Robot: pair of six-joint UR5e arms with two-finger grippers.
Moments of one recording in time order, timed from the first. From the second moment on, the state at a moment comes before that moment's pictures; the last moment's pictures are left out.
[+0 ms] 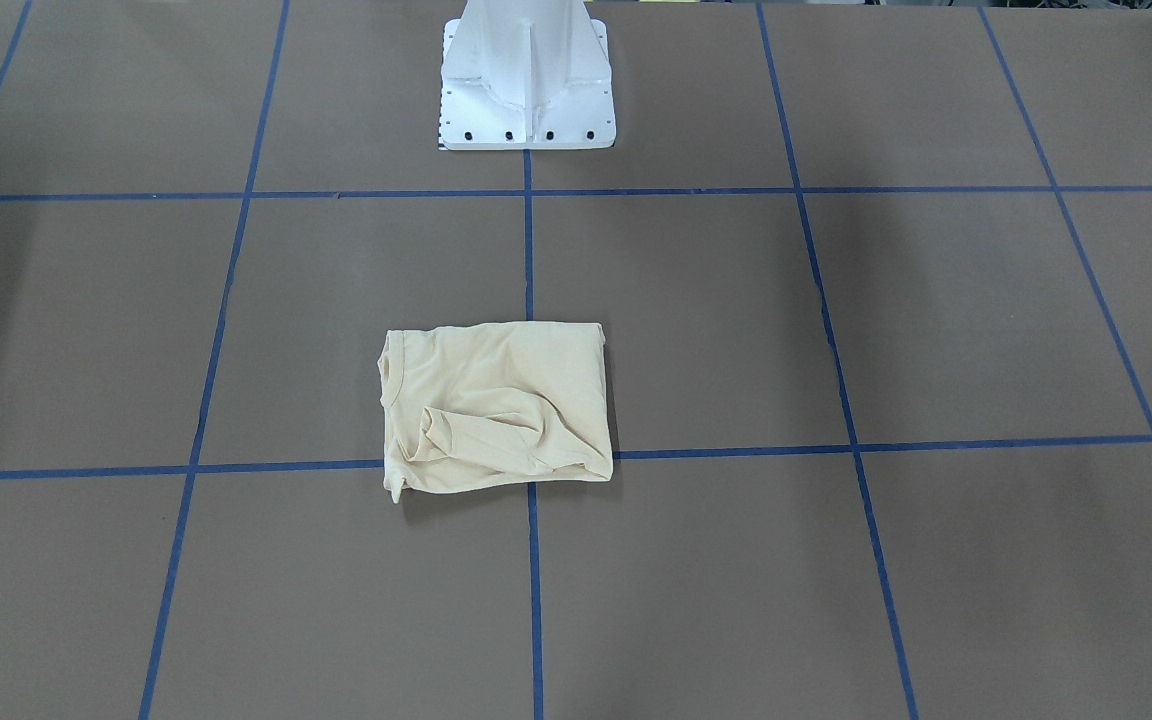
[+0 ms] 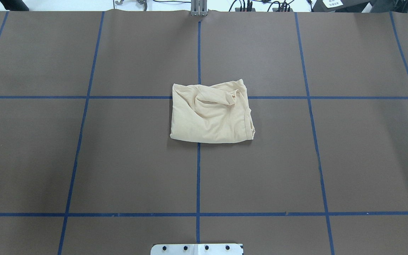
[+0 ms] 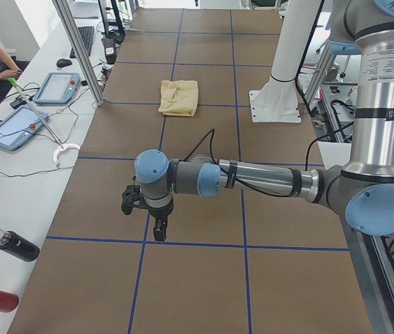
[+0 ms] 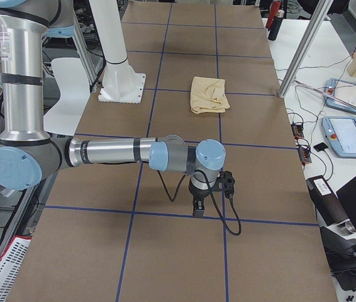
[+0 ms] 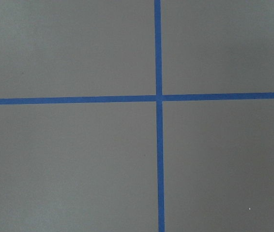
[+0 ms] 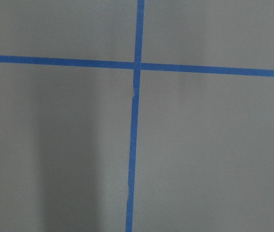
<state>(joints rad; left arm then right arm) -1.54 -1.57 -1.68 -1.51 -2.31 -0.03 1.55 -1.61 1.70 -1.72 2.30 -0.07</state>
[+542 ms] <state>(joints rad) -1.54 -1.57 -1.67 -1.51 -2.31 -0.03 1.55 -1.61 1.71 -1.72 2.30 -0.06</state>
